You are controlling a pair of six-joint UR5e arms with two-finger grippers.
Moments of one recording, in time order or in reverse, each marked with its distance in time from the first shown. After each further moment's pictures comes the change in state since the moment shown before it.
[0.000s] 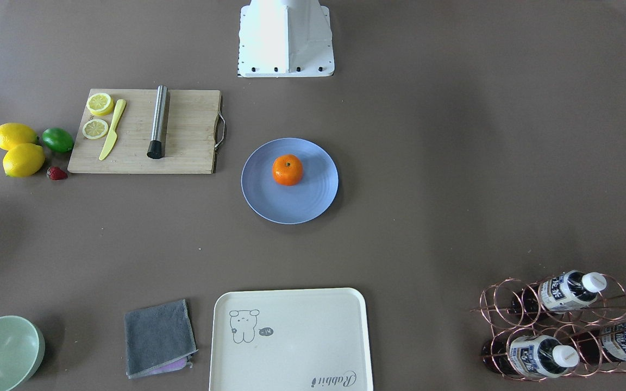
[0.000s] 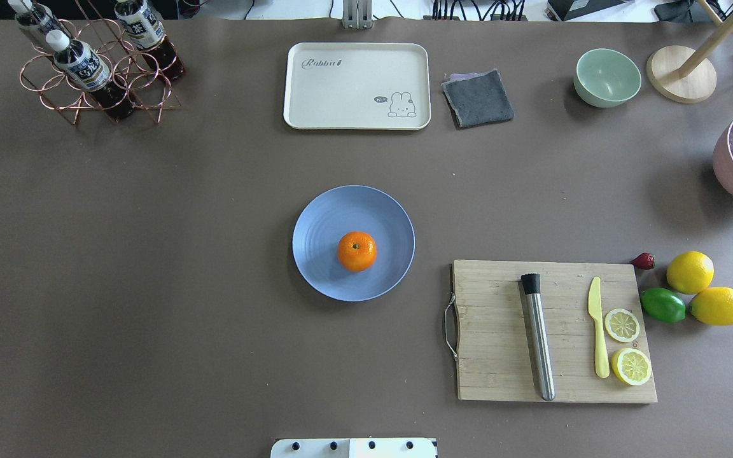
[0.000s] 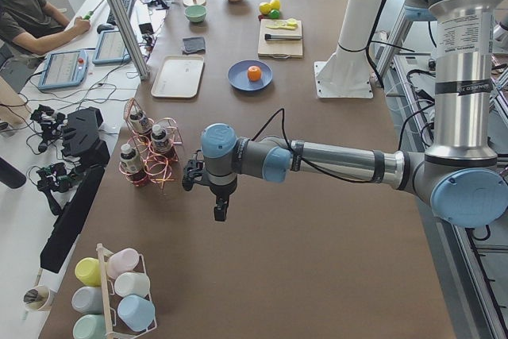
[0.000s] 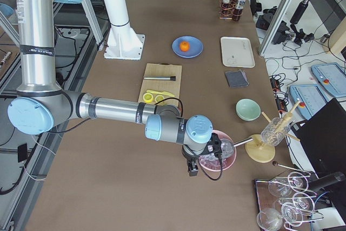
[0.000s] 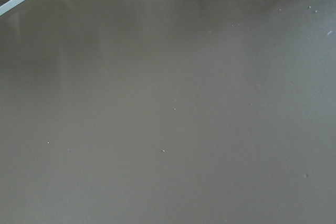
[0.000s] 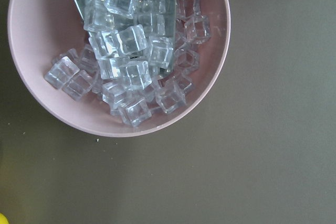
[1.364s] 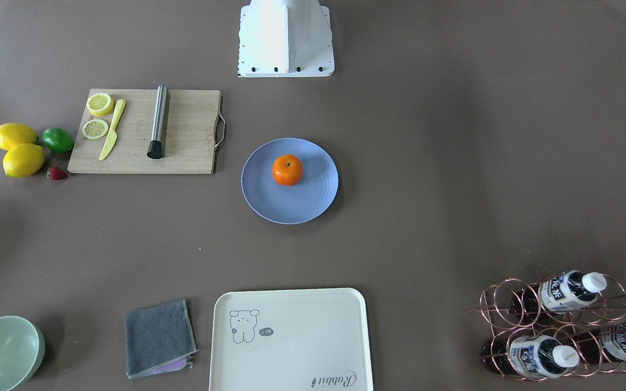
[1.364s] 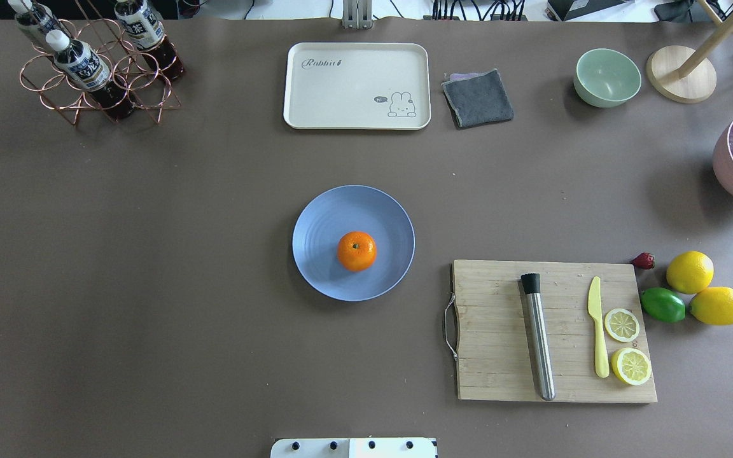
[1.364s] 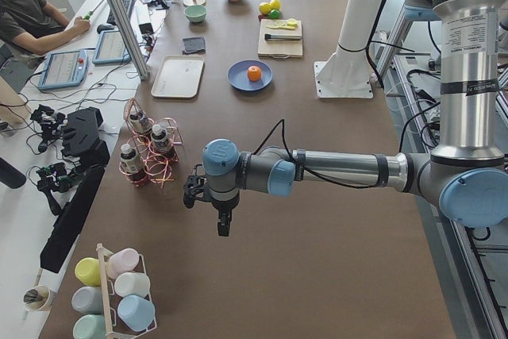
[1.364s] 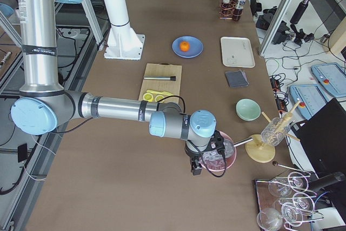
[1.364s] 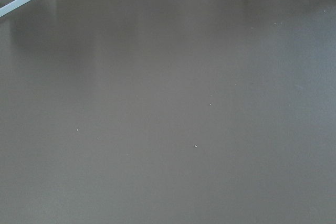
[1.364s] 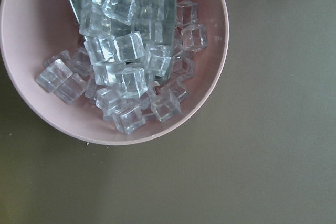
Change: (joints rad) left arm -0.035 0.014 0.042 -0.012 -0.006 -0.003; right arm -0.025 0.013 0.008 0.004 -0.053 0.000
